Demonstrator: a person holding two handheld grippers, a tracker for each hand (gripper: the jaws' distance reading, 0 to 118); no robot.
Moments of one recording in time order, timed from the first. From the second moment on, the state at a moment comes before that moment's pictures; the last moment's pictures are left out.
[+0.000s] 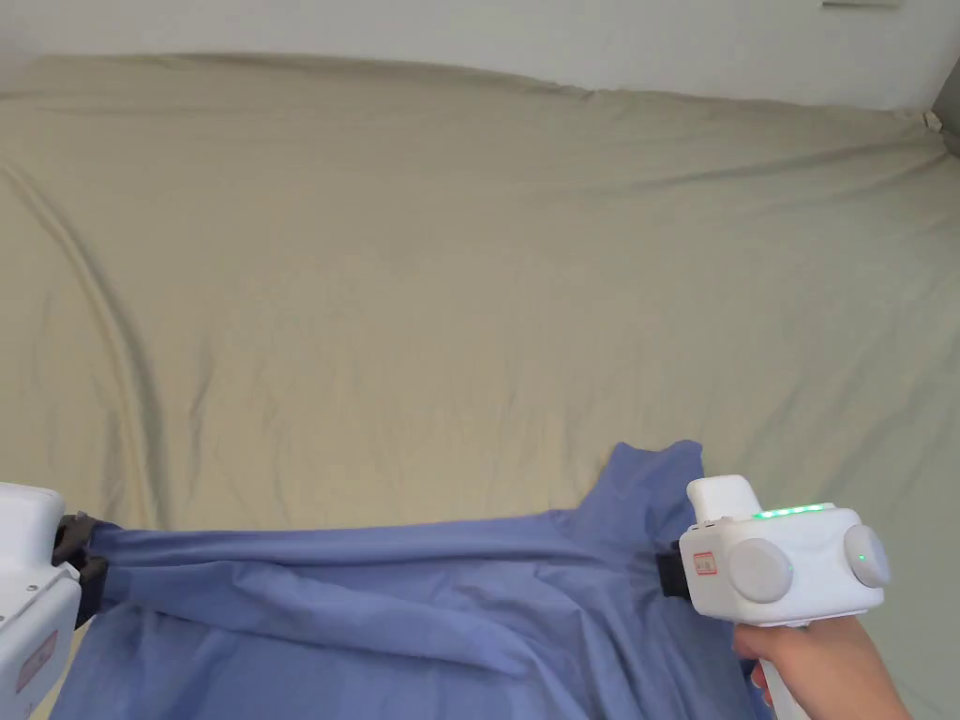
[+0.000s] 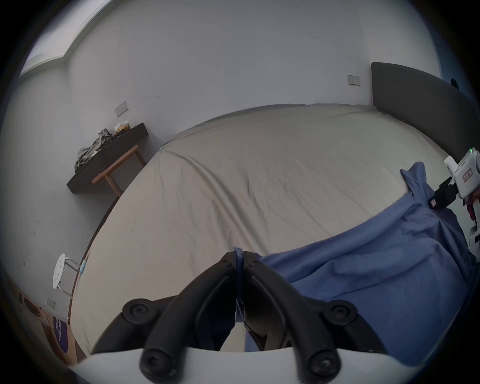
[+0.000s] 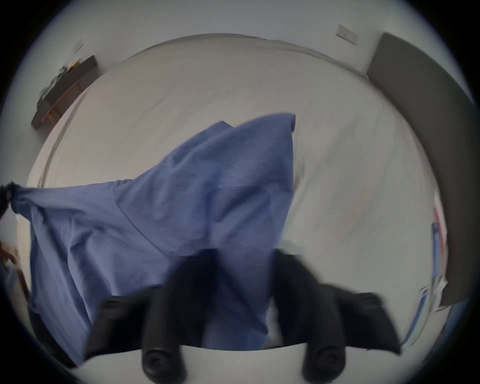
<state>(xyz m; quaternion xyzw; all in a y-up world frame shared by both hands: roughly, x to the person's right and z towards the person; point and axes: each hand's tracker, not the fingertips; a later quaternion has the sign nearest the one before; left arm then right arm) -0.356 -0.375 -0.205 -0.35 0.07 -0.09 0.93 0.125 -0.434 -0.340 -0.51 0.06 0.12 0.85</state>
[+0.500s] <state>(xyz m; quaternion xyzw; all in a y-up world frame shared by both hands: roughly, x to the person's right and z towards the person) -0.350 -0.238 -0.165 -0.19 0.09 -0.07 0.98 0.184 -0.249 -0.258 -0.32 0.08 0.05 0.94</state>
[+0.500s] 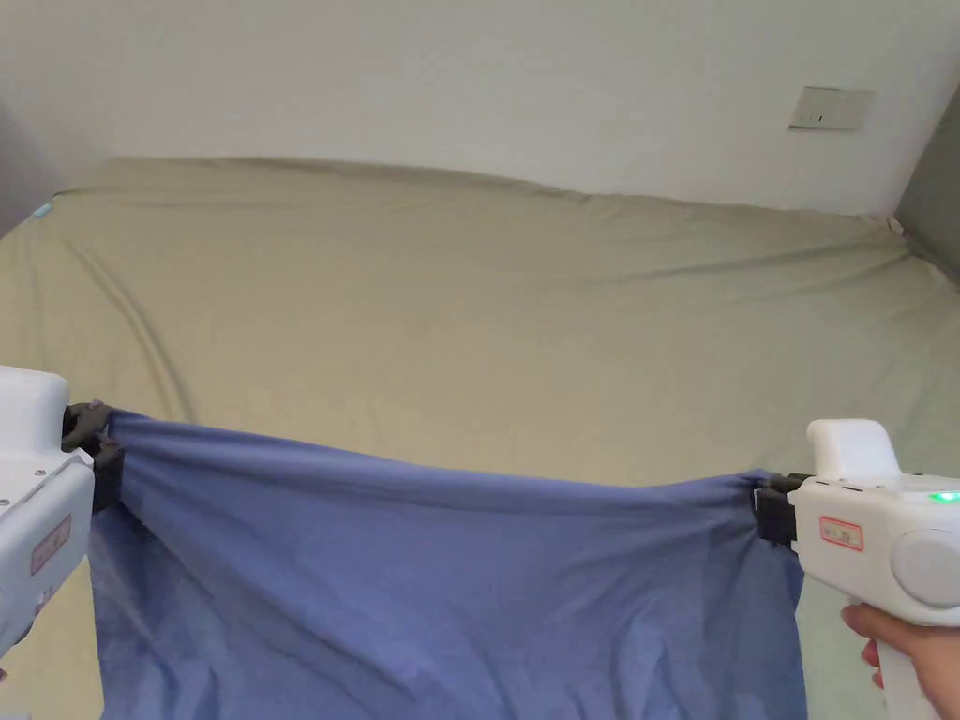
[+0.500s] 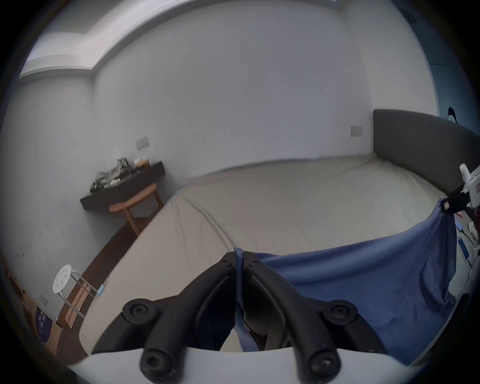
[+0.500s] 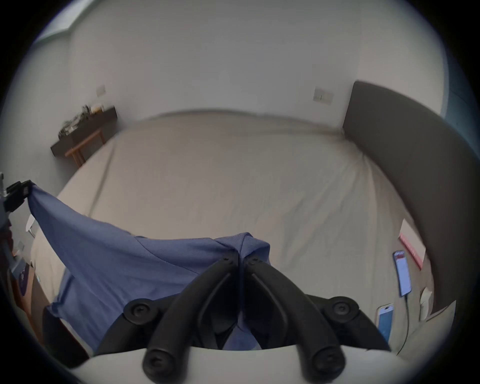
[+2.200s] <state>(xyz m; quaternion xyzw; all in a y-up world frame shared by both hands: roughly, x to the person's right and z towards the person) -0.357 0.120 -0.371 0.05 0.15 -0.13 0.98 0.156 0.139 -0.405 0.09 -0.02 0.15 0.98</state>
